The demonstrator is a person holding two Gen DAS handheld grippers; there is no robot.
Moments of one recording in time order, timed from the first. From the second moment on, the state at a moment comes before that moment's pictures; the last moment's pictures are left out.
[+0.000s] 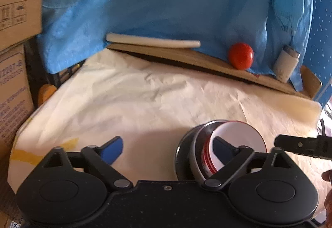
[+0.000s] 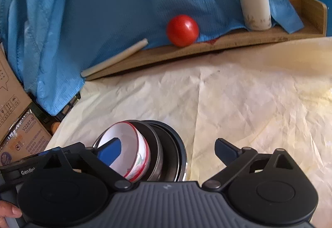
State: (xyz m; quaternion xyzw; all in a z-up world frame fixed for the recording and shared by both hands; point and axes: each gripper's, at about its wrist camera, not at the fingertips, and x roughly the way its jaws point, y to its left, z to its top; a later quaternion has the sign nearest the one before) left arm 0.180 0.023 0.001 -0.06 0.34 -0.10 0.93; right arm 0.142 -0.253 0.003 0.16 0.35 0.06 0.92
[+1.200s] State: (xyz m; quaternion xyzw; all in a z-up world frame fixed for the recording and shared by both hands) left arm 0.074 0.029 -0.044 -0.06 0.15 -0.04 0.99; right arm 0.014 -0.199 -0.026 0.00 0.07 0.01 1.00
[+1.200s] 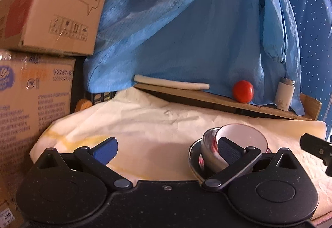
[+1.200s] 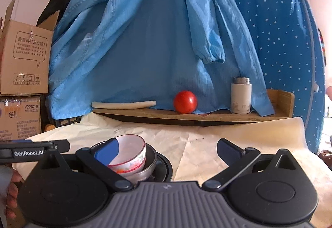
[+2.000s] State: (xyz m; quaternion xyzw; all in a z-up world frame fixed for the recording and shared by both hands) left arm 0.021 0.025 -0.073 -0.04 0.14 -0.02 0.99; right arm -0.027 -0.211 -0.057 0.03 0.10 0.01 0.99
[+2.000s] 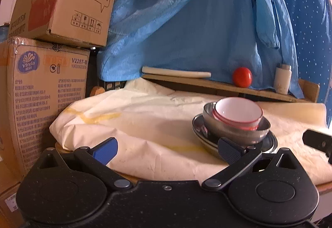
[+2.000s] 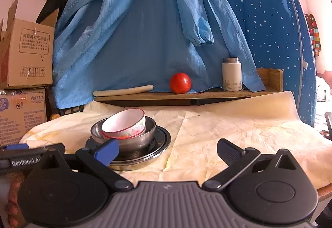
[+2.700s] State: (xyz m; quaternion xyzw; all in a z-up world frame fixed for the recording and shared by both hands) left arm 0.011 0.019 -0.077 -0.03 0.14 -0.03 0.99; right arm -0.033 -0.211 -0.066 0.03 0.10 0.00 0.99
